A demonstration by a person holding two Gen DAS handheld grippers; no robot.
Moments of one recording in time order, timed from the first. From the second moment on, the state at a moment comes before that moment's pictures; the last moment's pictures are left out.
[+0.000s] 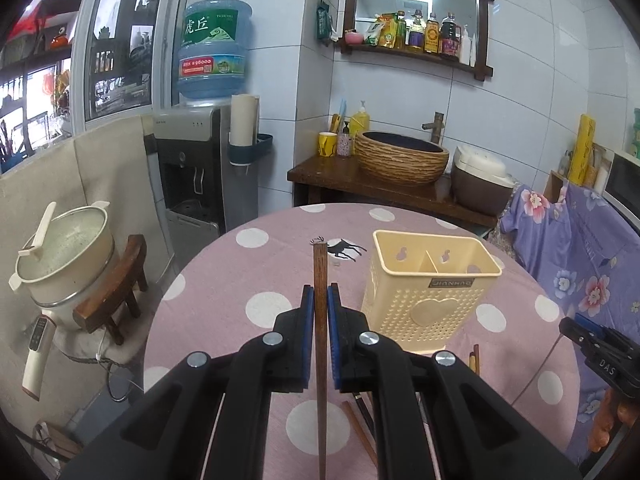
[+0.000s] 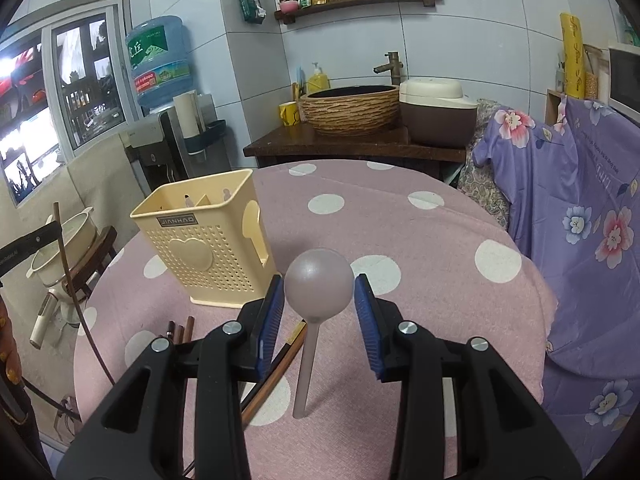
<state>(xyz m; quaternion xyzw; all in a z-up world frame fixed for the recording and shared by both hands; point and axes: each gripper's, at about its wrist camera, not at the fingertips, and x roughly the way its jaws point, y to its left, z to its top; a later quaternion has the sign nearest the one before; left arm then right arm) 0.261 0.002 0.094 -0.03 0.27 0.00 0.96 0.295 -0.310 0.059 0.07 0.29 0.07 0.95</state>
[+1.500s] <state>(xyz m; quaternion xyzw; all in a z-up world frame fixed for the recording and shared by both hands) 0.357 -0.055 0.212 -0.05 0.16 -0.05 0.98 0.403 -0.225 0.172 0.04 0.20 0.10 0.97</state>
